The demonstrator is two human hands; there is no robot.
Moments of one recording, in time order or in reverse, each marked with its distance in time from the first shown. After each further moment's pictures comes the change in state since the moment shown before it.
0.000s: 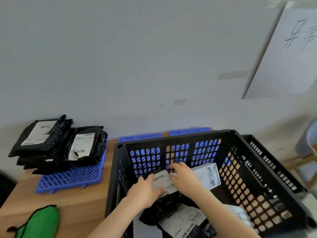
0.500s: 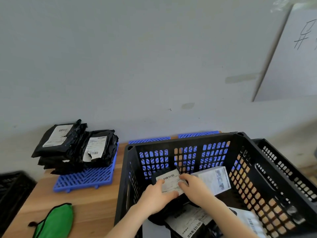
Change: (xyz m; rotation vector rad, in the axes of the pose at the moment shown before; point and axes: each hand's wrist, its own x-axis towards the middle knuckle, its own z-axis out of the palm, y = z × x) left_hand -0.027 0.008 0.004 -0.363 -0.030 -0.025; right_hand -0.029 0.001 0.001 0.186 -0.057 0.086
